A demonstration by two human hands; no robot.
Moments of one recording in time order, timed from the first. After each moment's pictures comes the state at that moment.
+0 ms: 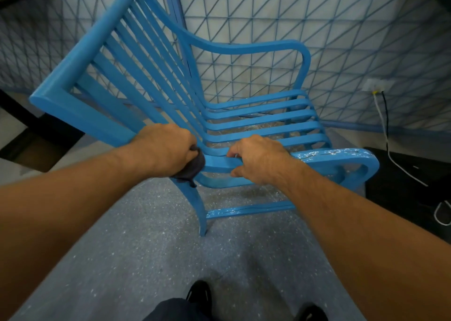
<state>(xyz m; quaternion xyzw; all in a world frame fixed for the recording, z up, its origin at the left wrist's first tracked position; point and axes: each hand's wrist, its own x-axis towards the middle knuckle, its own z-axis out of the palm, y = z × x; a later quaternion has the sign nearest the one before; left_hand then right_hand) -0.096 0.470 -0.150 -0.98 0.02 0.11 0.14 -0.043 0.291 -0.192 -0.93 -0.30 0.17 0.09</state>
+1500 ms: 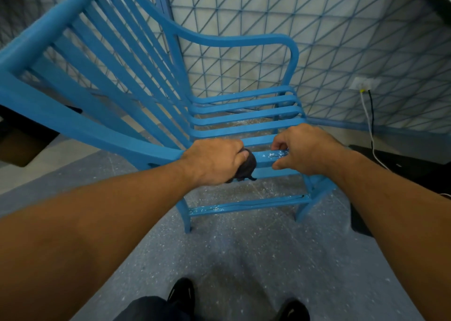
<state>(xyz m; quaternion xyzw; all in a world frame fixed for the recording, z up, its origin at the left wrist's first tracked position) -0.059 0.384 -0.227 -0.99 0.09 0.06 -0.04 -0.003 0.188 -0.198 -0.96 -0.24 0.16 0.03</state>
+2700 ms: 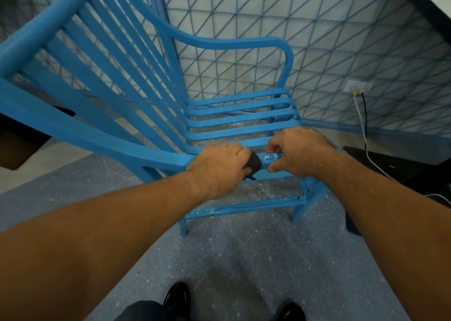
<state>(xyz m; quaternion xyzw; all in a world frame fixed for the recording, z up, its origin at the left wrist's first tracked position) -0.065 0.367 -0.242 -0.98 0.17 -0.04 0.01 -0.012 0.195 -0.189 -0.96 -0.21 0.16 0.01</state>
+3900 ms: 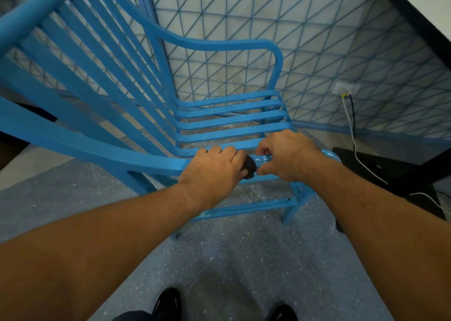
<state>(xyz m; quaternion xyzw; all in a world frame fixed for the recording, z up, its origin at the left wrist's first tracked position) -0.070 0.358 -0.250 -0.98 0.16 -0.06 0.06 -0.010 0.192 -0.199 -0.96 -0.23 0.13 0.04</state>
